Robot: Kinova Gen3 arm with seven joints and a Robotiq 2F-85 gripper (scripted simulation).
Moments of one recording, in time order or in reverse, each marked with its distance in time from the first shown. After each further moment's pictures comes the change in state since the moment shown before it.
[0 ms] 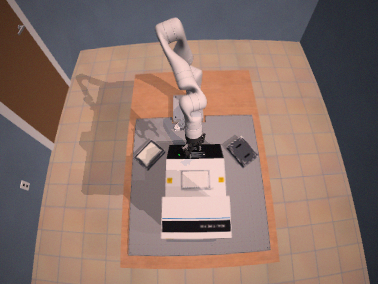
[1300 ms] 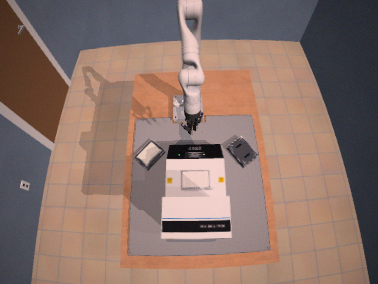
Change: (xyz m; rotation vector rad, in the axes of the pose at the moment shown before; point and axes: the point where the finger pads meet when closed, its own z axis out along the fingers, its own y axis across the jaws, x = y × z) arm 0.077 0.071 -0.045 -0.001 0.001 -0.001
